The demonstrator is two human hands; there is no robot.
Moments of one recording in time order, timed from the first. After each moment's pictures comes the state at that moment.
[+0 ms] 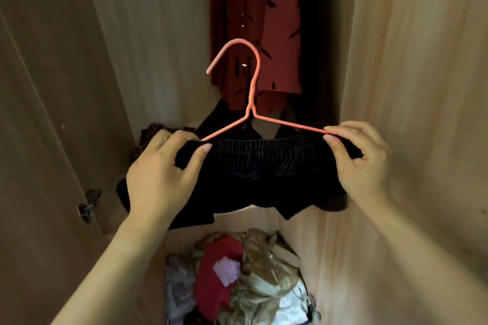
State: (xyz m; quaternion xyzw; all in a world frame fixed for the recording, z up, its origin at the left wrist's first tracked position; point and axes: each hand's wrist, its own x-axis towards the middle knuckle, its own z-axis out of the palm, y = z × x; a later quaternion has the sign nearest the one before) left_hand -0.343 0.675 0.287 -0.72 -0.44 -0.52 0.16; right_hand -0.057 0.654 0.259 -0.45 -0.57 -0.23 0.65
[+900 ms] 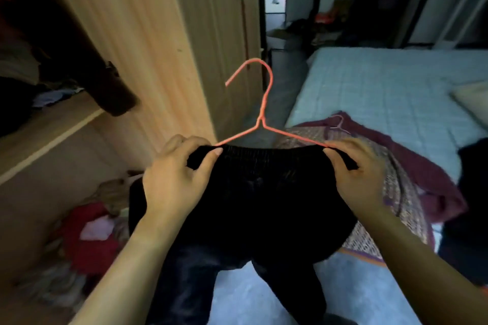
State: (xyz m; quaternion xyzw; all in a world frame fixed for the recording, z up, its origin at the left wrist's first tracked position) left_hand -0.263 0.340 0.153 -0.91 -0.14 -0.35 -0.17; right_hand -0.122 0.094 0.074 -0.79 -0.23 -0.29 0.49
